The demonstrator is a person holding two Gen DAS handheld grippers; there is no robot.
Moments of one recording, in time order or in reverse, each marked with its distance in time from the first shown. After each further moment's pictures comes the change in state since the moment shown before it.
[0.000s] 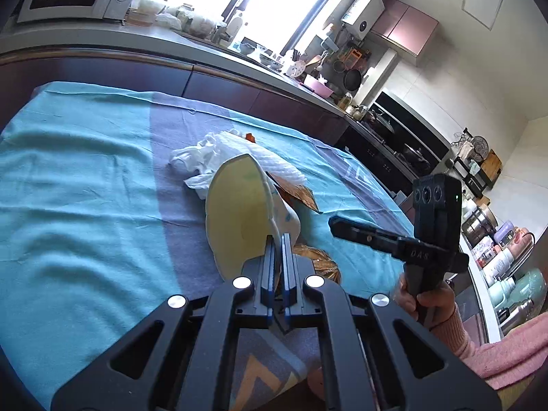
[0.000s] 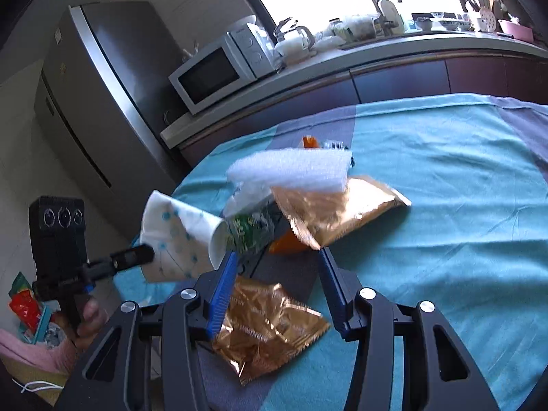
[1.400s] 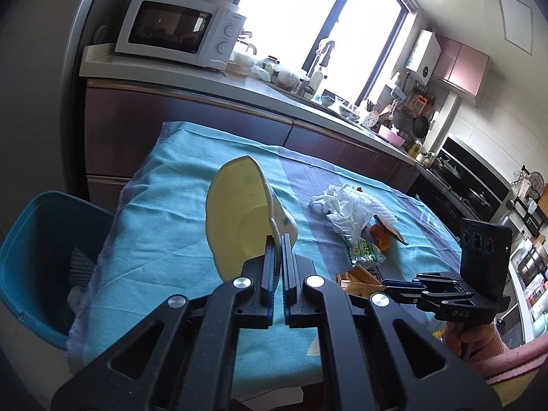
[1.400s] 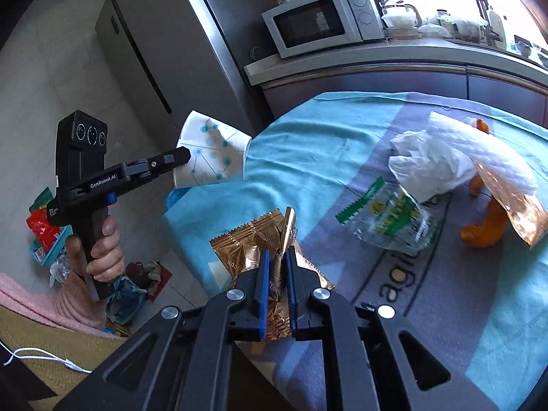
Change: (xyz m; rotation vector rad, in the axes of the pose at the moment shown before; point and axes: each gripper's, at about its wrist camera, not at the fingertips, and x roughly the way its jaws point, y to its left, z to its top) left arm -0.144 0.074 -0.016 -0.063 -0.211 0.327; right arm 0.057 0.130 -0.012 -0.279 0.126 0.206
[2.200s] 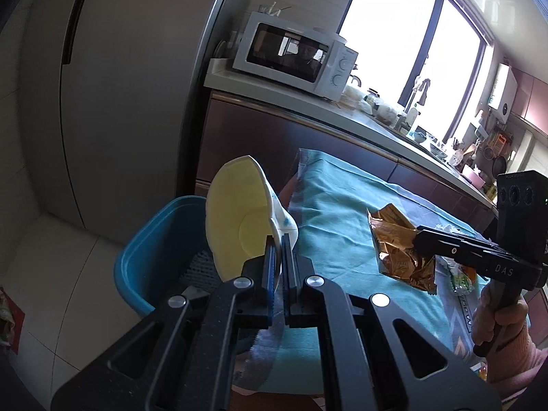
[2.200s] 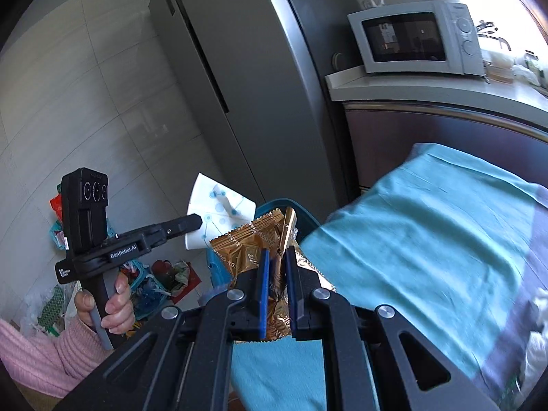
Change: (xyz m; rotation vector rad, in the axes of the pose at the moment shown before) left arm -0.085 0.128 0.007 -0.141 -0.095 0.363; right arm 0.122 0.085 0.112 -0.180 0.005 0.183
